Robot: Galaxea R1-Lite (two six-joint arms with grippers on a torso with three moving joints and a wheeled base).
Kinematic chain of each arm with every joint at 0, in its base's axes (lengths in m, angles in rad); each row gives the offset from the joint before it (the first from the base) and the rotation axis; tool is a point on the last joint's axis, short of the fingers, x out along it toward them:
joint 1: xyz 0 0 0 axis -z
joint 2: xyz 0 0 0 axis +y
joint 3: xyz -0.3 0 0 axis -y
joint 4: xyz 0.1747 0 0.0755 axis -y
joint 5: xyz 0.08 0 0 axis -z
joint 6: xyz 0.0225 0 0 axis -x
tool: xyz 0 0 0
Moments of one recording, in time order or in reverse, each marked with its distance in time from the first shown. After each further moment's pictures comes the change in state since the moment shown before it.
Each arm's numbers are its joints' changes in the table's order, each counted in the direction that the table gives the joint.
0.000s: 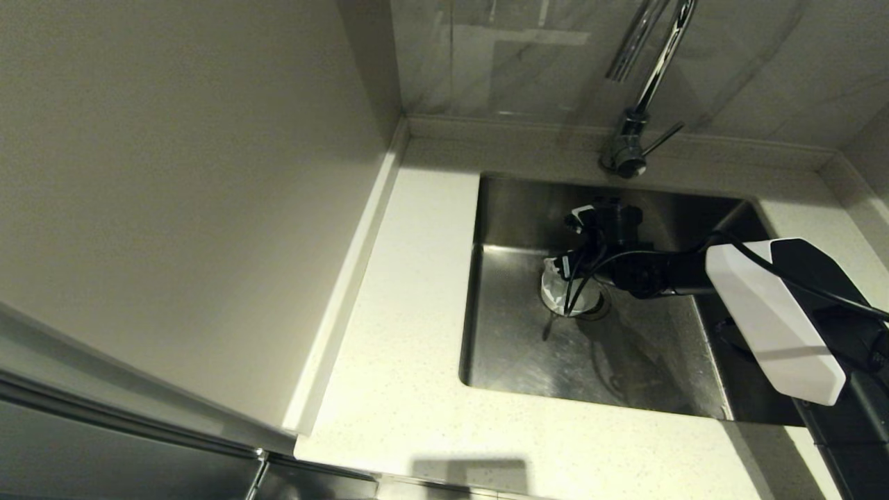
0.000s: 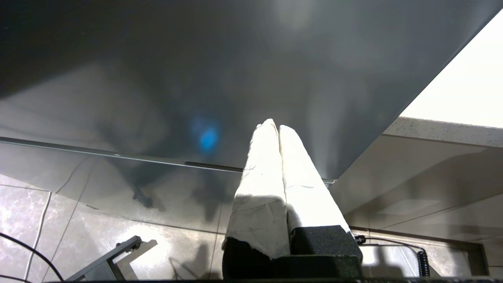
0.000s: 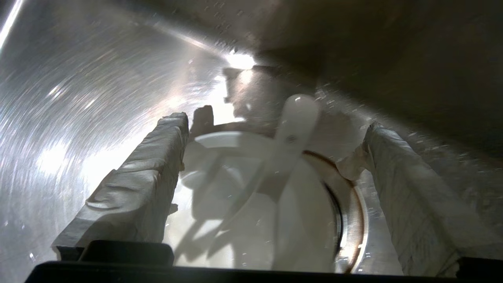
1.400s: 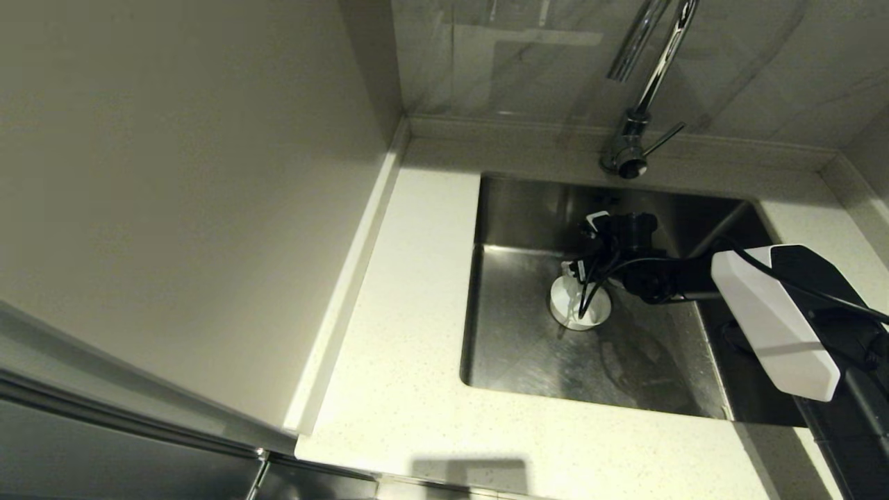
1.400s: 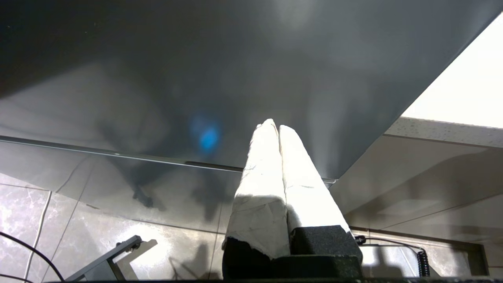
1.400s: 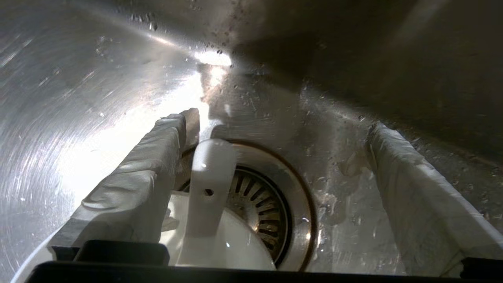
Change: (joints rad) left arm 0.000 0.000 0.000 0.000 0.000 0.000; right arm 0.064 0.039 -0.002 0.051 0.036 0.046
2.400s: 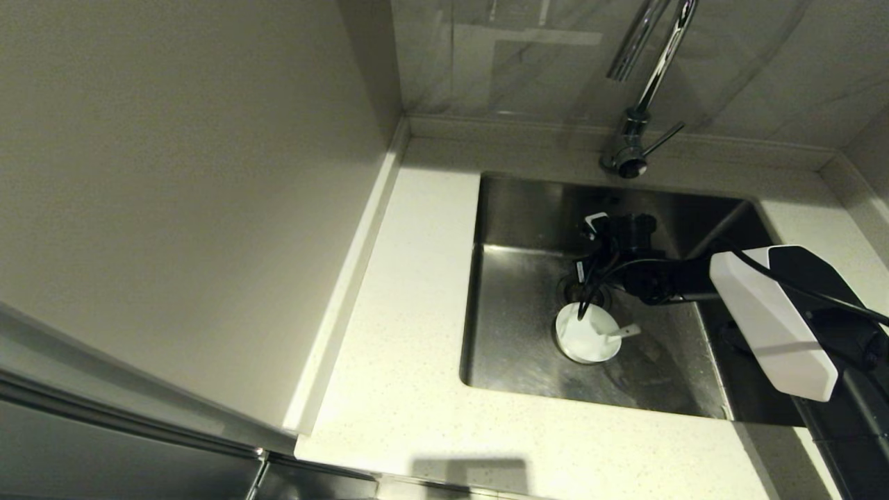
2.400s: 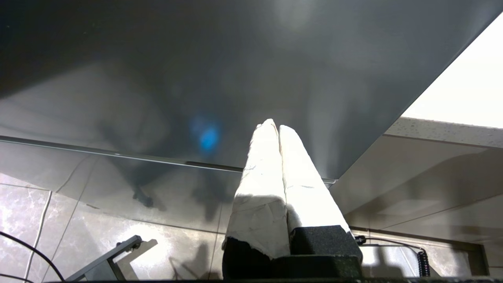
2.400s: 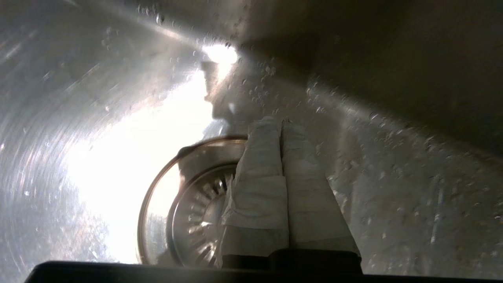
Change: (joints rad) left arm 0.000 0.000 0.000 0.000 0.000 0.000; right arm -0.002 0.002 0.000 0.001 -0.021 0.000
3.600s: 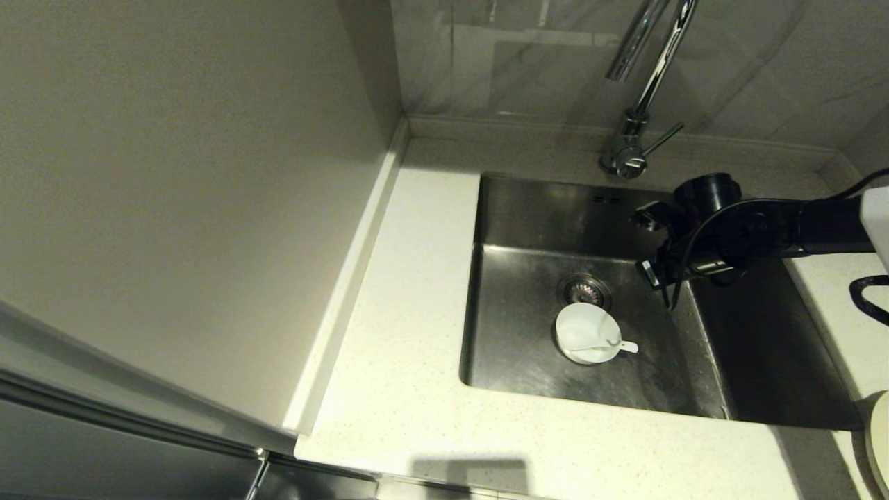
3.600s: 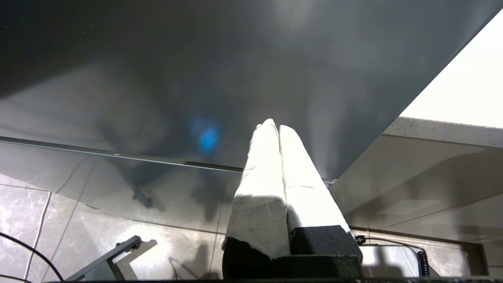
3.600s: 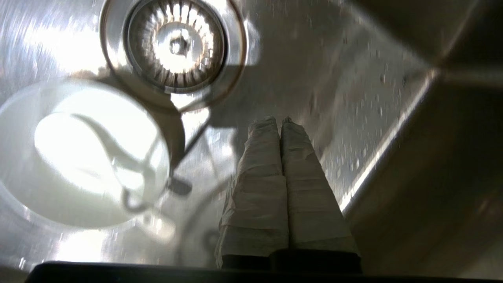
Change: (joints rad) left arm 0.000 0.000 0.000 0.000 0.000 0.000; right arm 0.121 -0.373 -0.234 -0.478 -0.061 0.171
